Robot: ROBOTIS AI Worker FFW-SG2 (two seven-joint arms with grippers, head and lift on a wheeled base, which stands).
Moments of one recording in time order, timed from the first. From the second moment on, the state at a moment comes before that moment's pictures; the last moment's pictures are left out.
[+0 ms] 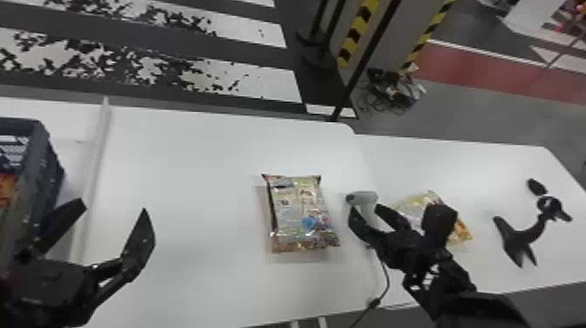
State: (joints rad) left arm 0.64 0.20 -0.21 -2.09 0.21 -0.01 -0.07; right arm 0.44 -0.23 -0.36 -1.78 -0.20 0.29 0.38
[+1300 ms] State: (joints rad) left arm 0.63 0.19 -0.21 -2.04 0.21 -0.02 -0.07; right arm 0.16 -0.33 -0.34 -1.30 -0.18 0.25 0.44
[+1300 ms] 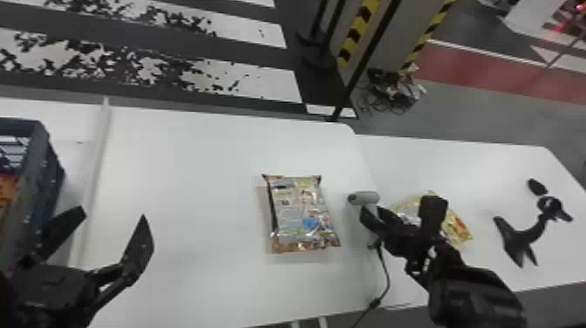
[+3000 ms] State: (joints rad) left arm 0.61 0.19 -0.23 -2.06 0.20 0.00 -0.06; right arm 0.46 -0.16 -0.21 -2.12 -0.25 0.68 0.20
